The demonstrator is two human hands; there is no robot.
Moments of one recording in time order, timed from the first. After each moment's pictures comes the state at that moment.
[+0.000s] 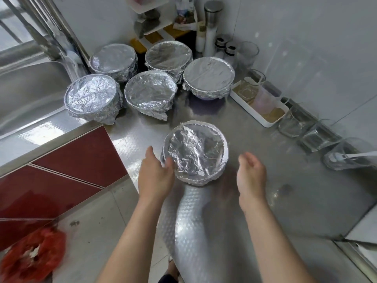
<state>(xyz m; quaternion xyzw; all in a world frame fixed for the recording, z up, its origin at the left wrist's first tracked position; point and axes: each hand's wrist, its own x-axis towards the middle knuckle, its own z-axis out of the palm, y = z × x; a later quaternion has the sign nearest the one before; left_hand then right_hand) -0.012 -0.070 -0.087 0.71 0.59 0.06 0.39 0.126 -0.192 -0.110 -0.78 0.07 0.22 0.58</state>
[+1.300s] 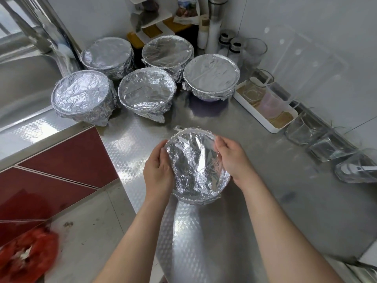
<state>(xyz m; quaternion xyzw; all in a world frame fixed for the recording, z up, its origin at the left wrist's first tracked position) 0.025 -0.054 -0.137 0.57 0.53 0.31 0.54 0.174 -0.137 -0.126 -0.74 -0.20 0.38 0.53</state>
